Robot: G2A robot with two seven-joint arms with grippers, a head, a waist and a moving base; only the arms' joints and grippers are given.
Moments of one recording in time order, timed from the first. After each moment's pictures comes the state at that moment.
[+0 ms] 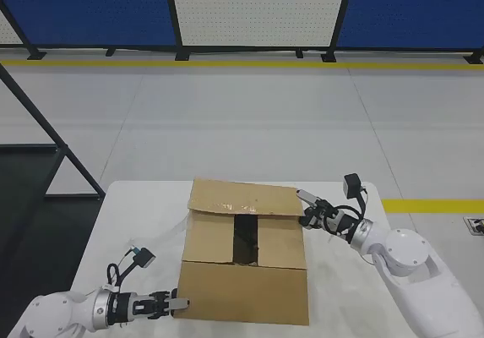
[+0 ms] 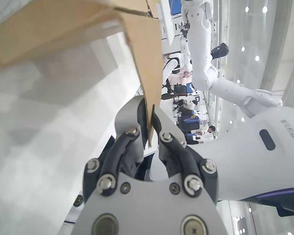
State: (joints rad) left arm 1.15 -0.94 -1.43 -1.49 -0.39 -0.42 -1.35; right arm -0.74 -1.10 1.16 -1.32 0.32 0.00 0.68
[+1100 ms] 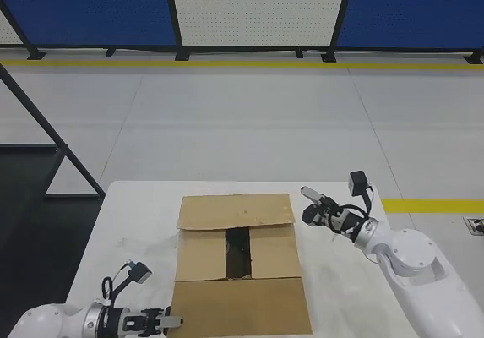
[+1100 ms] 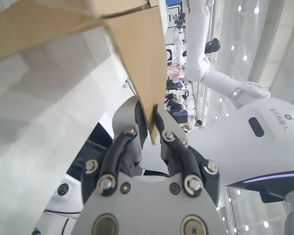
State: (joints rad) left arm 1.22 -0.90 -1.44 -1.49 -0.47 -0.40 -1.42; right arm -0.77 -1.10 1.21 -1.37 0.29 0.01 0.68
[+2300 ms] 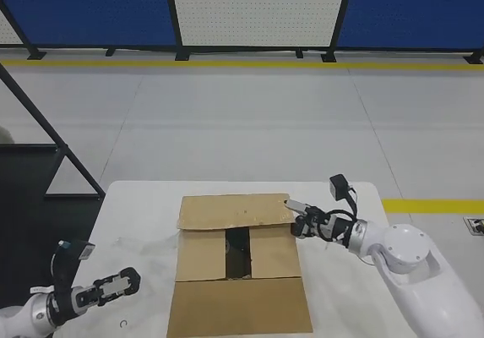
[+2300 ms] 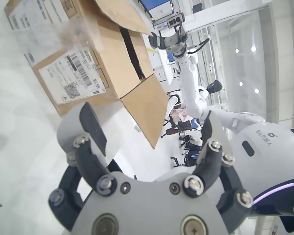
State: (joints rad) left arm 1.30 -0.86 -1.69 -1.51 -0.51 -0.49 -1.22; right arm -0.72 -1.11 1.16 -1.40 0.29 0.10 0.83
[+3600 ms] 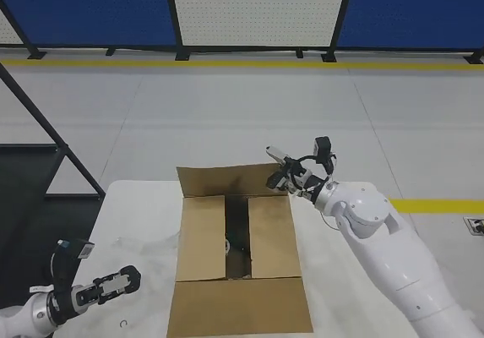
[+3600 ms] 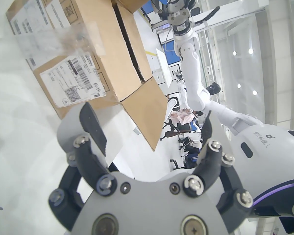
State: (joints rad) left arm 1.32 -0.86 -1.69 -1.53 -0.52 -0.49 -1.19; right arm -0.39 -1.26 0.93 -1.07 0.51 0.03 0.51
